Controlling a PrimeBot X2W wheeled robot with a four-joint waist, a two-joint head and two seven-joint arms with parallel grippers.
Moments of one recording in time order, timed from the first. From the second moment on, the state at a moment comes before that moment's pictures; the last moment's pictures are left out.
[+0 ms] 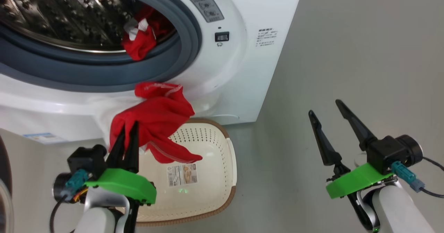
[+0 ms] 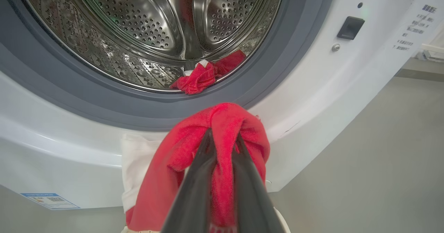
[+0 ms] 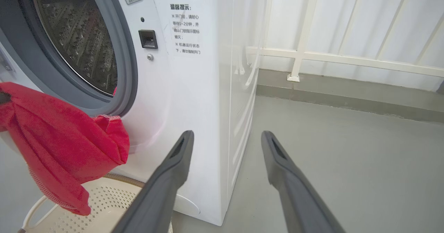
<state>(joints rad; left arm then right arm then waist) -0.28 0.05 -0.10 0.21 -0.28 0.03 -0.06 -0.22 -0.12 0.13 0.21 0.18 0.12 -0.26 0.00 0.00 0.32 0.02</state>
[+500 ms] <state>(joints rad) -0.50 0.04 -0.14 0.71 -0.33 0.03 -0.11 -0.28 -0.12 0.12 0.20 0.17 0.12 -0.26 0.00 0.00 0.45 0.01</state>
